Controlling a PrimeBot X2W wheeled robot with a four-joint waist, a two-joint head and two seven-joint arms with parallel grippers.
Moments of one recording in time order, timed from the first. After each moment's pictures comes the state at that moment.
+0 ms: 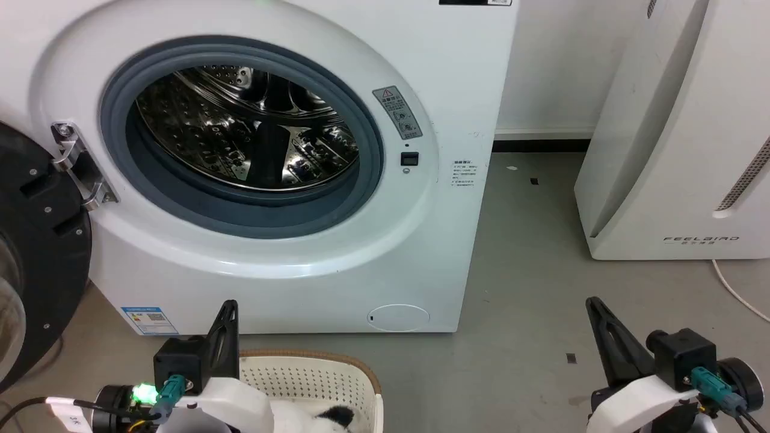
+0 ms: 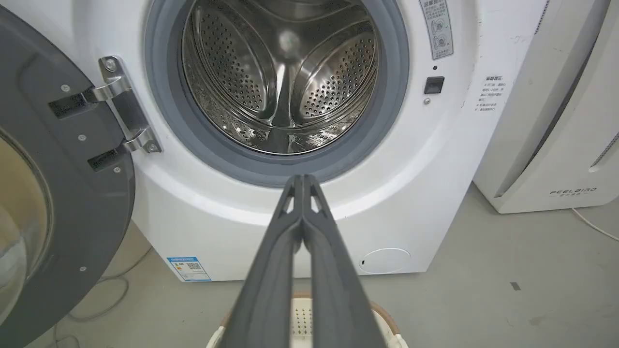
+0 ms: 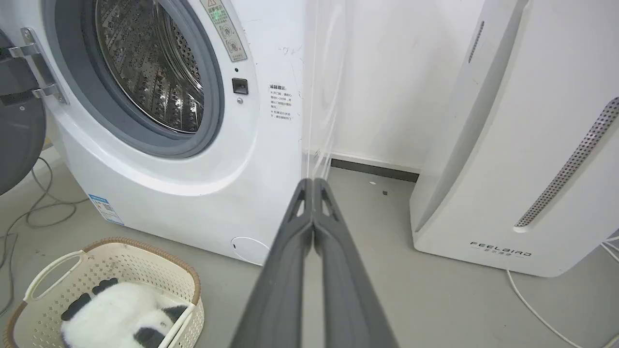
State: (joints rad) left arm 0.01 0.05 0.00 0.00 0.00 0.00 0.00; right arm 0.01 -0.05 0.00 0.00 0.01 0.13 0.00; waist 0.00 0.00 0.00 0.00
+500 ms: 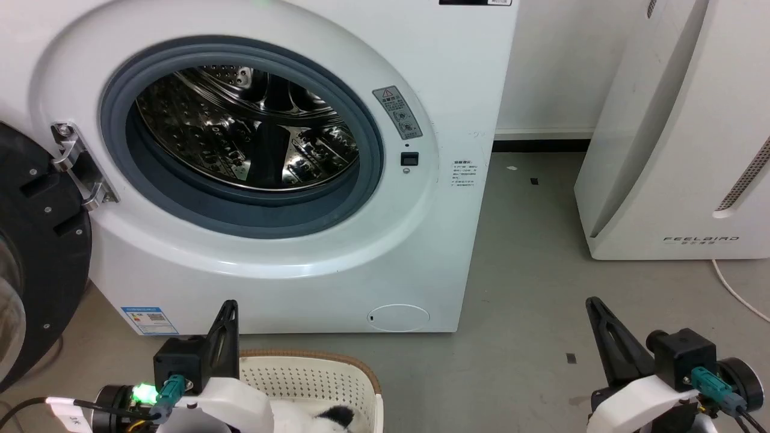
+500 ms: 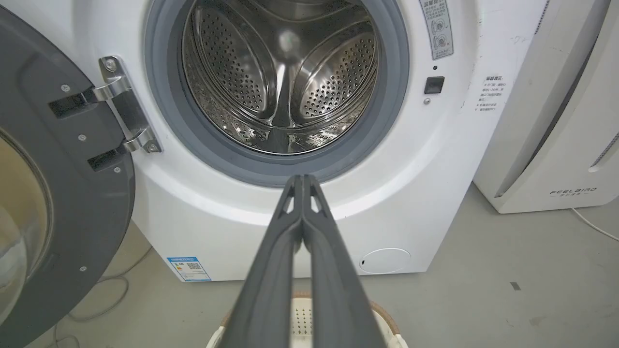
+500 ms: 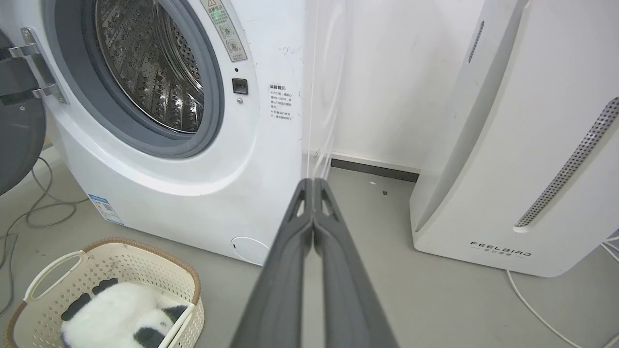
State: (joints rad) left arm 0.01 0.05 0.00 0.00 0.00 0.00 0.00; right arm 0.01 -0.05 0.00 0.00 0.01 0.13 0.00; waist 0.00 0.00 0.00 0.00
